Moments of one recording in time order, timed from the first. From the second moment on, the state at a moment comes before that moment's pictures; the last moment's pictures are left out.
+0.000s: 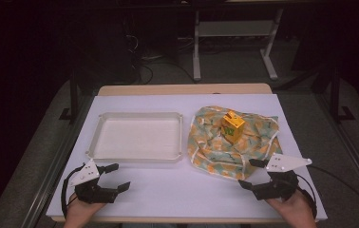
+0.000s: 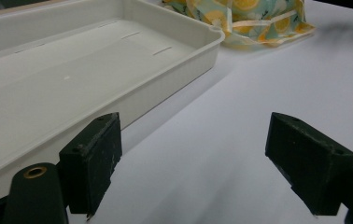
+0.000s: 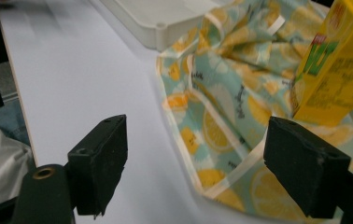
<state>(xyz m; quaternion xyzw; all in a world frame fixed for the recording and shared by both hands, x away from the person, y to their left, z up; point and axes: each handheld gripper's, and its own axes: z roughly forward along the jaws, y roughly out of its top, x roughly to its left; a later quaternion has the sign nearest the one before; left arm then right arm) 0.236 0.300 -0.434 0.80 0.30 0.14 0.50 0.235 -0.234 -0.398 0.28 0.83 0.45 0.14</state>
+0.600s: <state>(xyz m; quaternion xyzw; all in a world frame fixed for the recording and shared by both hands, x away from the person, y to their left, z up) 0.236 0.304 -0.433 0.79 0.30 0.15 0.51 0.281 -0.213 -0.350 0.25 0.86 0.42 0.14</state>
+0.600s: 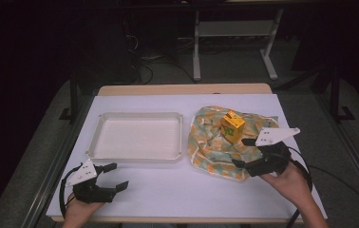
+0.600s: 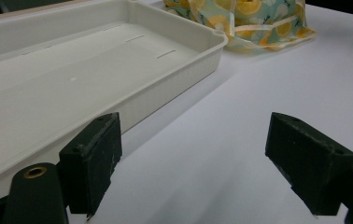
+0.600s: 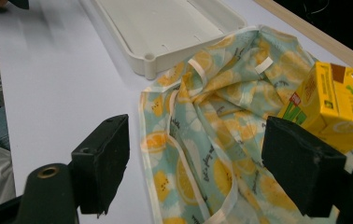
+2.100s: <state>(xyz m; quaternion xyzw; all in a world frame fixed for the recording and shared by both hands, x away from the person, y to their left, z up) 0.237 0.305 -0.432 0.79 0.30 0.15 0.51 0.395 -0.193 -0.314 0.26 0.89 0.34 0.13</state>
